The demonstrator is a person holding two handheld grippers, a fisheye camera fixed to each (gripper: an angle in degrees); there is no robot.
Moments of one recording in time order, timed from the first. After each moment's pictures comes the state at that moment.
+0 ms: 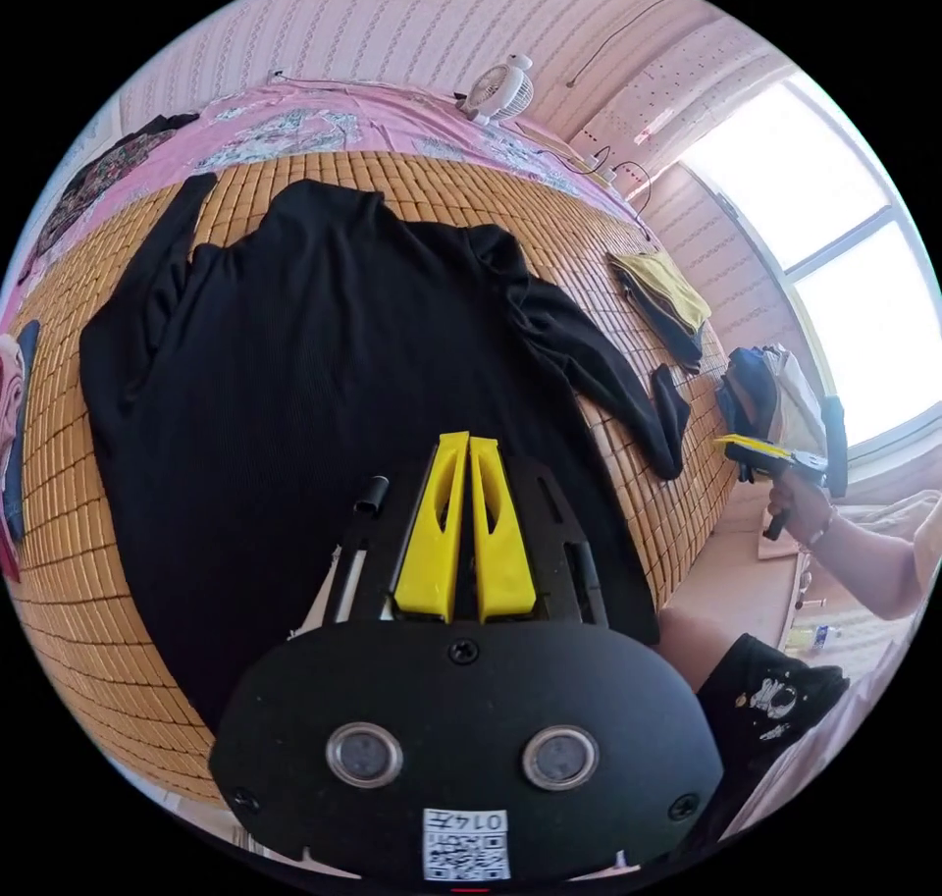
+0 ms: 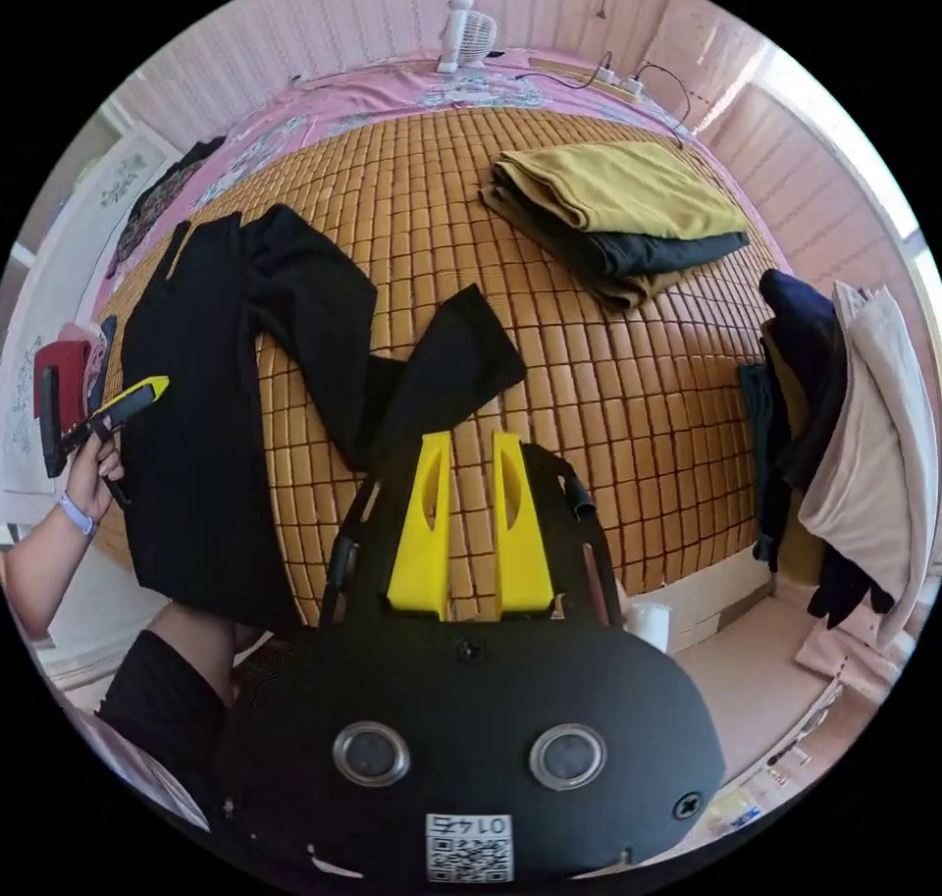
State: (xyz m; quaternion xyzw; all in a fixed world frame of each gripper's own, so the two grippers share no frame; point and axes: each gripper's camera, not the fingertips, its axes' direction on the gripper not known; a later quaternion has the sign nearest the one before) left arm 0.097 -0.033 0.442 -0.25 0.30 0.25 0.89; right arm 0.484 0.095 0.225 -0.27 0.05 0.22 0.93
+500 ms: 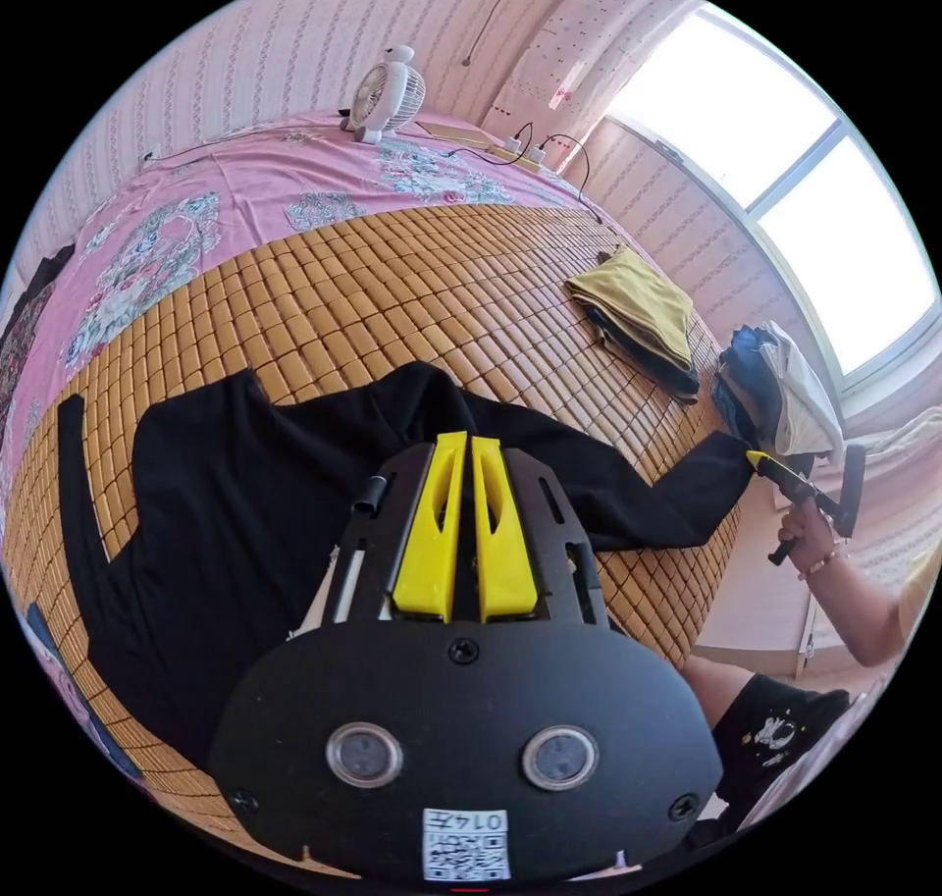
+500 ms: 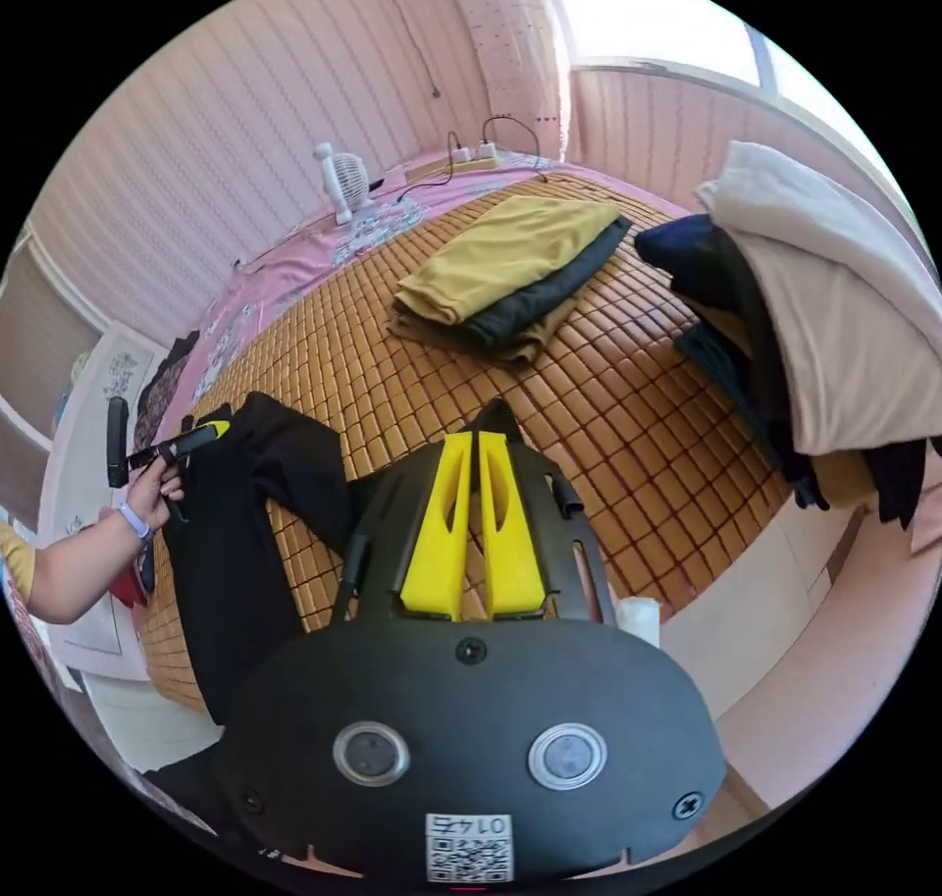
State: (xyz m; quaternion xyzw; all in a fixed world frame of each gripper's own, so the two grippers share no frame) left arm 0.251 -0.142 0.486 -0.23 0.34 0.36 0.84; right arm 0.535 0.119 0.149 -0.13 0.07 0.38 0.91
